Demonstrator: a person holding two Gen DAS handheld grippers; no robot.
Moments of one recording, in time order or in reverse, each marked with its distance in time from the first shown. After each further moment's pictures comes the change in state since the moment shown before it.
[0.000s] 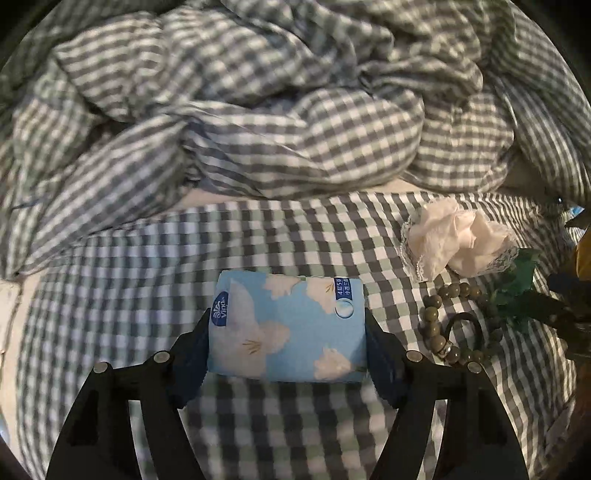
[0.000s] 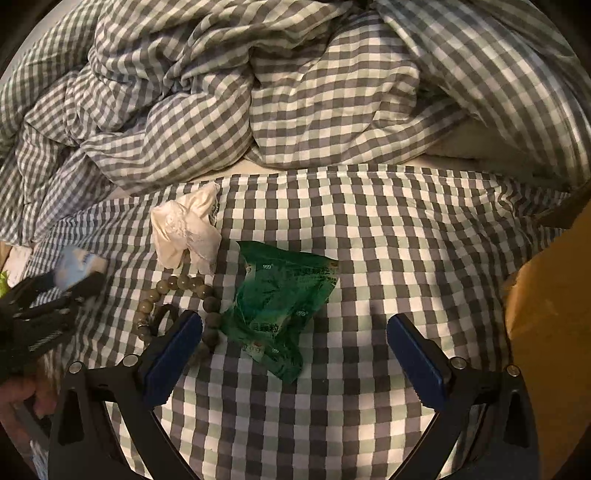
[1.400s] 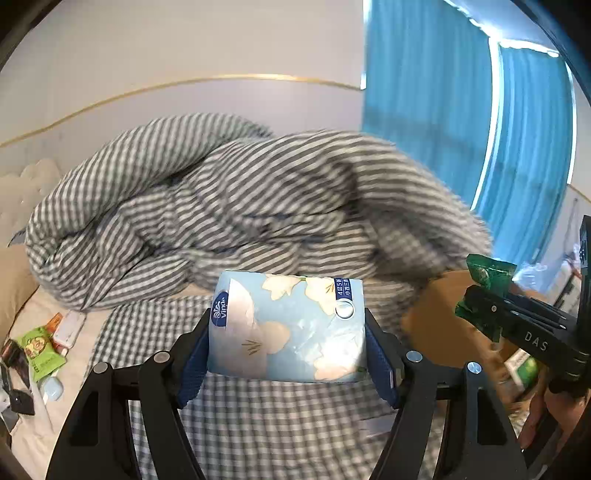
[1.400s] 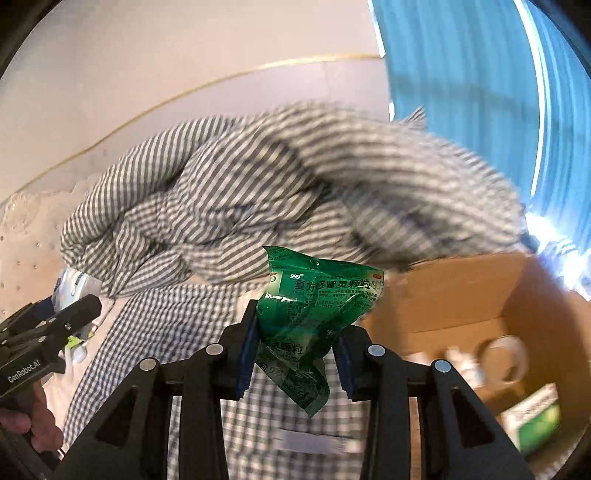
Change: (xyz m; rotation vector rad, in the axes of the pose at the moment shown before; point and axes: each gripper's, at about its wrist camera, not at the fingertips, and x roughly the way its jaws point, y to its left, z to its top) left arm -0.291 -0.111 0.018 -0.016 -0.290 -0.087; right arm -0.277 -0.069 -0.026 0.037 -0.360 0.085
